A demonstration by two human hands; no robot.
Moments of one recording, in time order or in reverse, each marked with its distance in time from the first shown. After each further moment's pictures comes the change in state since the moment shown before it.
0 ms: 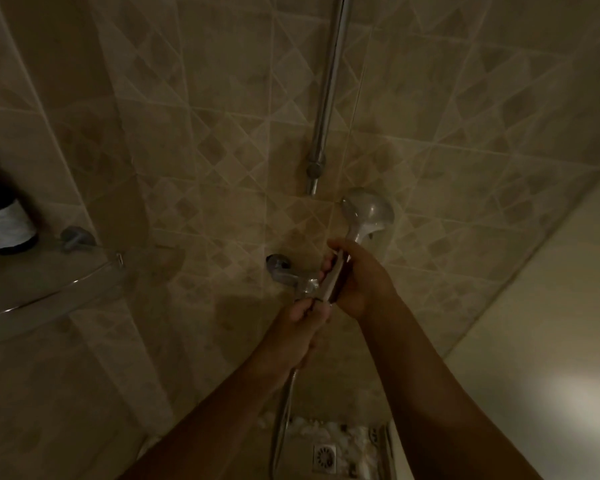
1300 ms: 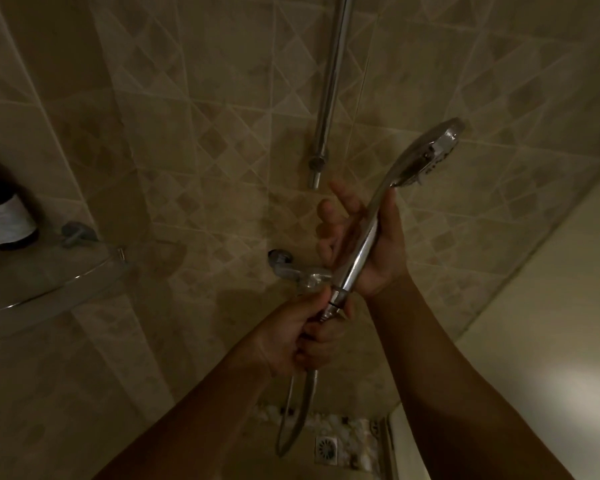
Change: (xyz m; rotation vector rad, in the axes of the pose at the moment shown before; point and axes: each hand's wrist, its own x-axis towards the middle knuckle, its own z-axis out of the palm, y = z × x) left_hand 0.001 0.019 -0.014 -0.607 -0.832 -0.178; right_hand -0.007 -0.020 0.013 0.155 -0.833 -0.150
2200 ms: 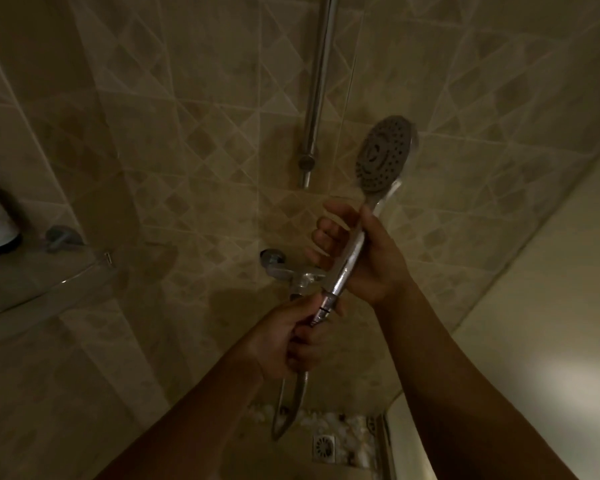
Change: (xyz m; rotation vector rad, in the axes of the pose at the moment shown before) left_hand 0.001 -0.008 -0.010 -0.022 0.150 -0.039; right_hand -0.016 -0.006 -0.021 -0.118 0.228 0.025
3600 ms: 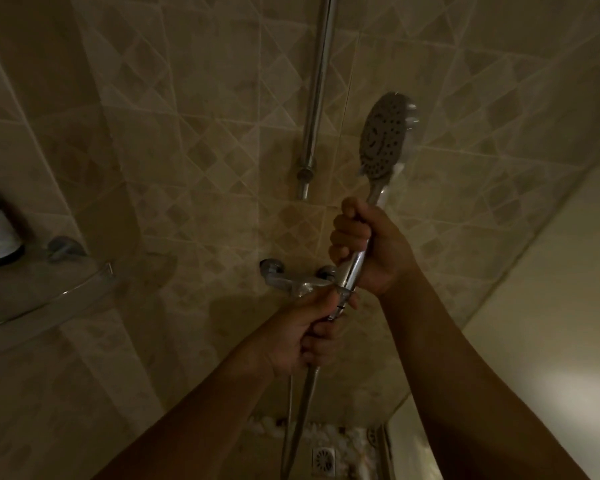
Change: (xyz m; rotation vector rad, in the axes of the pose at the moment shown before) left_hand 0.019 0.014 0.016 0.086 -0.074 0.072; right_hand 0.008 -0.028 0.022 0.002 -0.055 -0.002
